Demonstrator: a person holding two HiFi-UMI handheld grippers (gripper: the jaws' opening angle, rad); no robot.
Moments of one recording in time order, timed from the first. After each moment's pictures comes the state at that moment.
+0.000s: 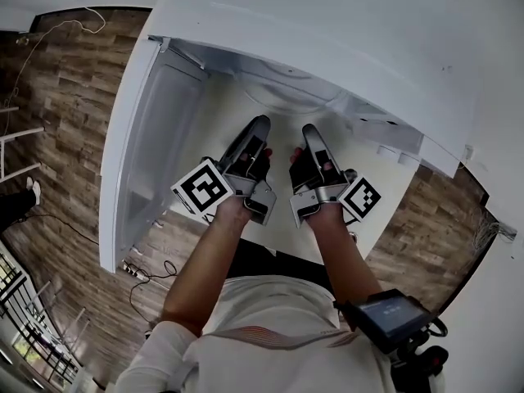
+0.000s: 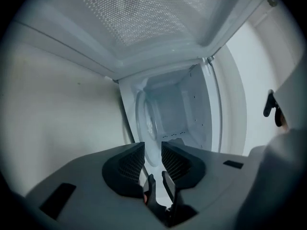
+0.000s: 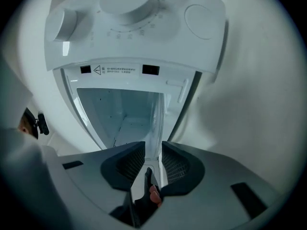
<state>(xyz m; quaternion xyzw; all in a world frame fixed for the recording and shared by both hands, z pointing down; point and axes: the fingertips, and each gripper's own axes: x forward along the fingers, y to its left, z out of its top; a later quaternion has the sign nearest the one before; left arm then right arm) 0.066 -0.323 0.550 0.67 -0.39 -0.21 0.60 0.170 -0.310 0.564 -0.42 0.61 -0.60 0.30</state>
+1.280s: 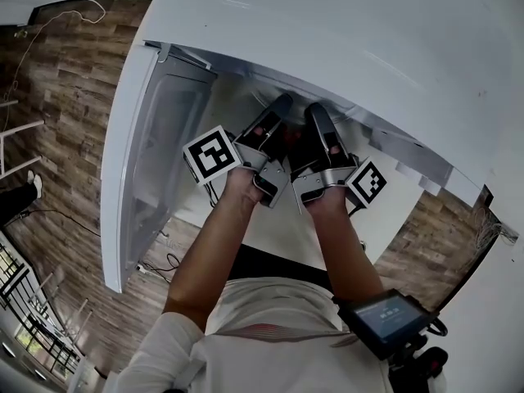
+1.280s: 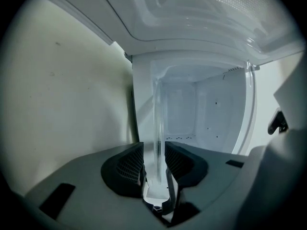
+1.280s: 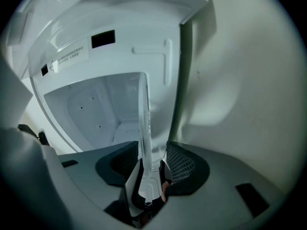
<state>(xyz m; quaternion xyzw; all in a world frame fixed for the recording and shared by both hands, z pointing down) 0.084 -0.376 0.587 0.62 -0.32 -0.23 0.68 0.150 -0.361 0.594 -0.39 0.56 -0.63 0.36</state>
